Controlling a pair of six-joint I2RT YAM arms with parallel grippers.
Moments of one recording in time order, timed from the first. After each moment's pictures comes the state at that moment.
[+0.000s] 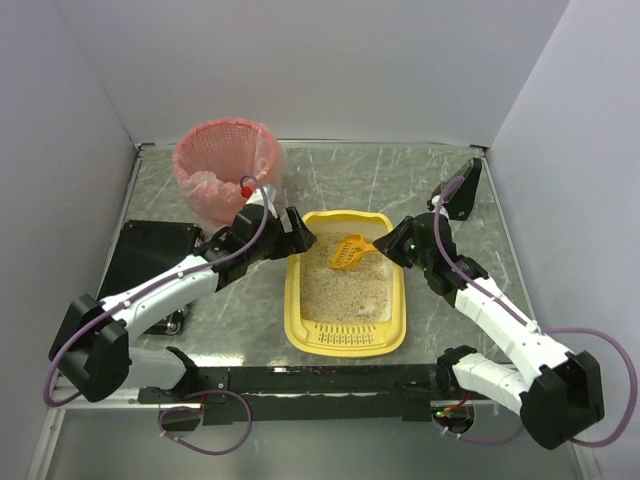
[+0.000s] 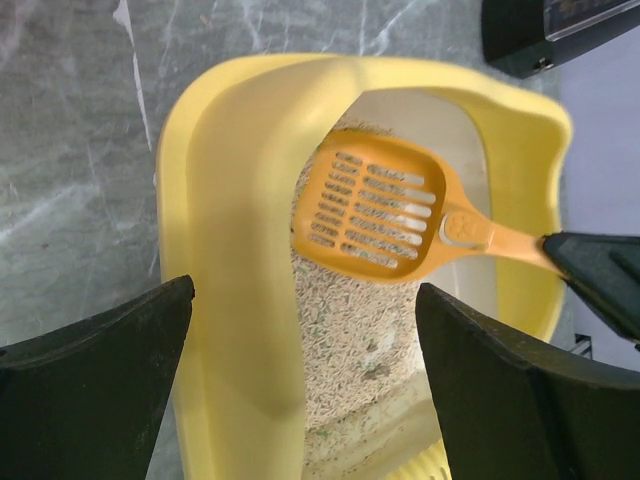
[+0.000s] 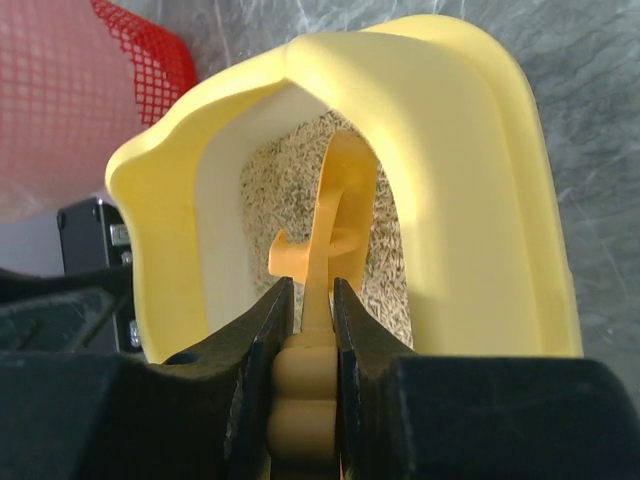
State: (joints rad) left arm -0.67 1.30 0.87 -0.09 -0.05 -0.78; right arm 0.41 1.01 0.71 -0.27 0.01 0.91
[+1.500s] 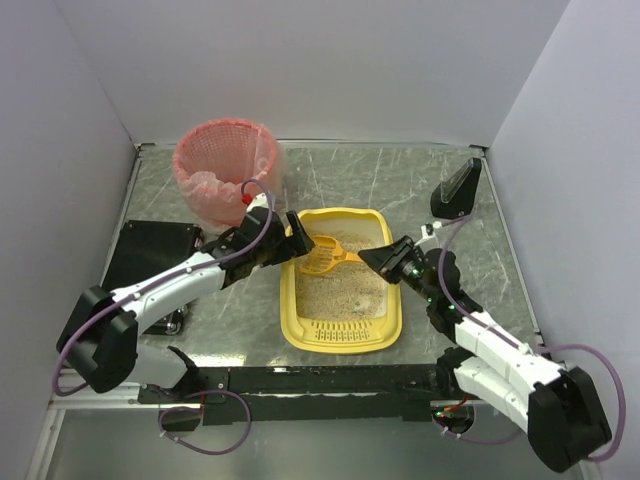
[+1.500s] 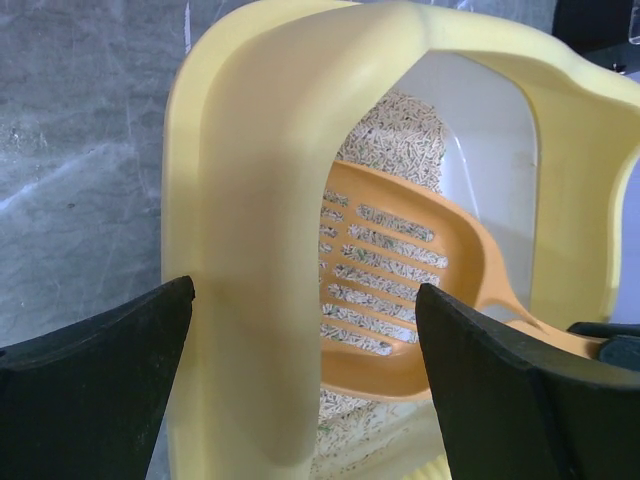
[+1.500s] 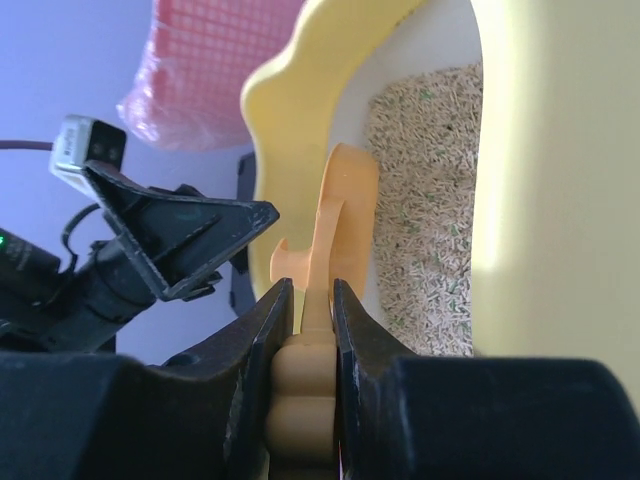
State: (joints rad) left arm -0.68 1.37 0.88 -0.15 -0.11 -0.86; right arm 0.43 0.91 0.32 0.36 -0.22 1.15
